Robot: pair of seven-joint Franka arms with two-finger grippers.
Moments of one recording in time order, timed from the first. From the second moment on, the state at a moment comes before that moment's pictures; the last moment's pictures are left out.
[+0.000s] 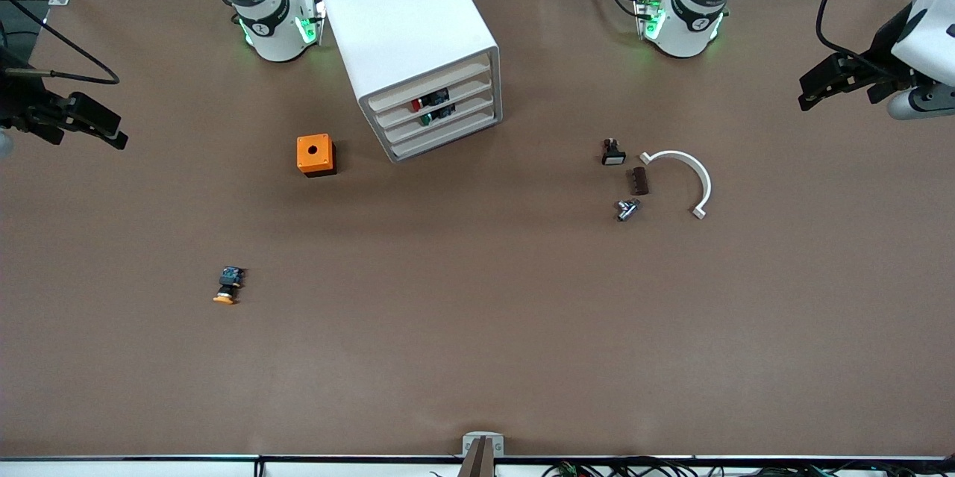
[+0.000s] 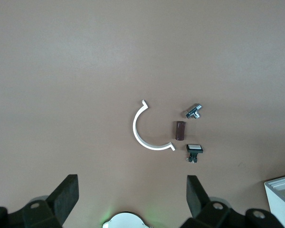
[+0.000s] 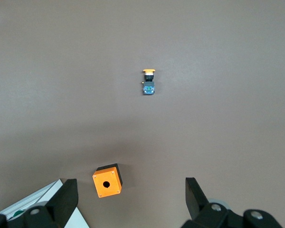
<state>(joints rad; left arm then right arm) 0.08 -0.08 -0.18 -1.59 0.01 1.45 -0.18 0.00 -0.03 -0.01 -1.58 0.02 1.57 0.10</state>
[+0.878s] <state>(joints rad) 0.05 0.08 -0.19 -1.58 0.01 1.45 -0.18 0.00 -0.03 -0.01 -1.59 0.02 1.57 0.10</state>
